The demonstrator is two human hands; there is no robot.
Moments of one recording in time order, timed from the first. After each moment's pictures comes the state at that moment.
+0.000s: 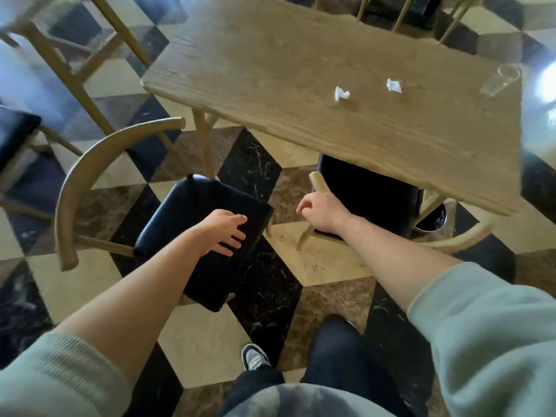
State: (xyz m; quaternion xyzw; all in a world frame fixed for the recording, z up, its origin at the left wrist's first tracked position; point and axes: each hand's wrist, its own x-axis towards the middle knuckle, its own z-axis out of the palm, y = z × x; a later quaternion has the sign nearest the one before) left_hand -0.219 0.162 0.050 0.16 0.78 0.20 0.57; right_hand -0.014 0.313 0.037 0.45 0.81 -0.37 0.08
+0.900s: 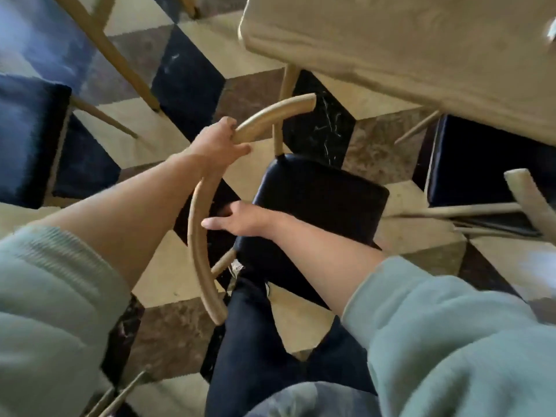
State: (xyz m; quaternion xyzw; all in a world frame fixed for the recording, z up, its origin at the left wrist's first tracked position) left_hand -0.668 0.207 -0.013 0.42 0.83 0.05 0.37; right_hand -0.537 0.165 -0.053 0.35 0.65 -0.62 0.26
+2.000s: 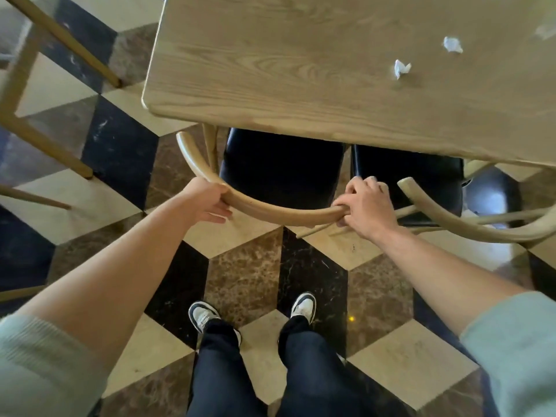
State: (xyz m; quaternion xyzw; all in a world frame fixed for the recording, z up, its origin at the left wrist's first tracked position) left_hand -0.566 0.267 -0.009 0.18 0.77 0.17 0.59; right_hand -0.232 0.307 -0.012 0.56 0.82 -0.08 0.13
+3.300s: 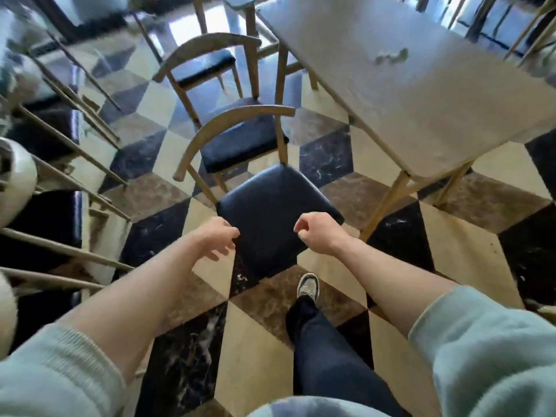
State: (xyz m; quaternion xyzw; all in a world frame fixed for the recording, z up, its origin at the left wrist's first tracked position) left_hand -1.260 -0.153 0.062 -0.07 0.89 0.26 0.37; right_hand -1.183 0.089 0.029 0.09 0.92 -0.33 0.18
